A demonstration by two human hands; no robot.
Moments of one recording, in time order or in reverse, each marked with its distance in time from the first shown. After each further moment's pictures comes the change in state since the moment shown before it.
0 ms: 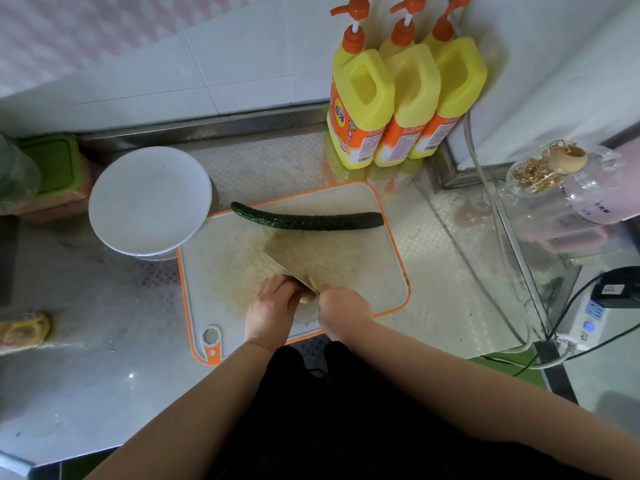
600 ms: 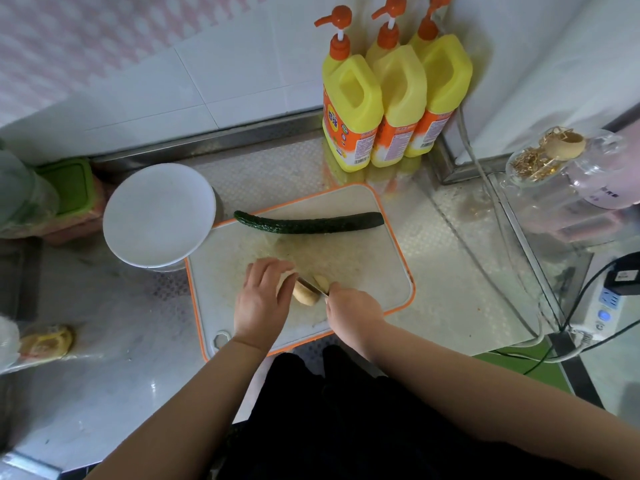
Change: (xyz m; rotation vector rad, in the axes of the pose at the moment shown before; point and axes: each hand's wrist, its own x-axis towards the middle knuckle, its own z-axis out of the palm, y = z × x) left_hand 0.025 0.022 -0.050 0.009 0.120 0.106; right_hand 0.002 0.014 0.013 -0.060 0.130 -0.047
